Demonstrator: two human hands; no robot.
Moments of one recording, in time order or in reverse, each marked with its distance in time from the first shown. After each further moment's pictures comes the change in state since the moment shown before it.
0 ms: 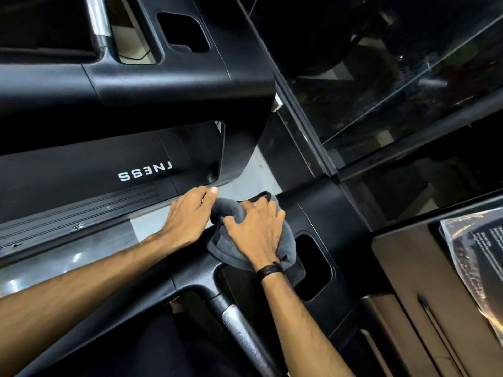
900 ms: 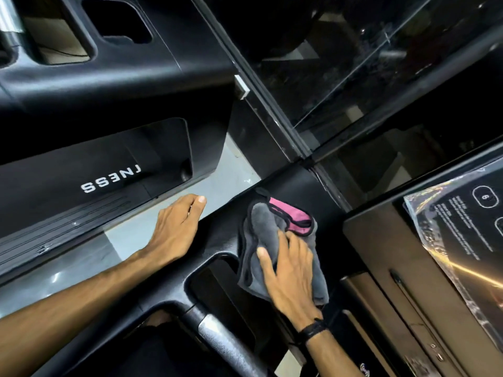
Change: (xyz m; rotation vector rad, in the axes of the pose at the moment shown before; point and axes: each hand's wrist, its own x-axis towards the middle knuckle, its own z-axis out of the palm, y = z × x) left_hand 0.002 0.017 0.033 -0.039 -0.063 0.141; right_hand -0.081 0.116 -0.010 0.090 -0.035 0.145
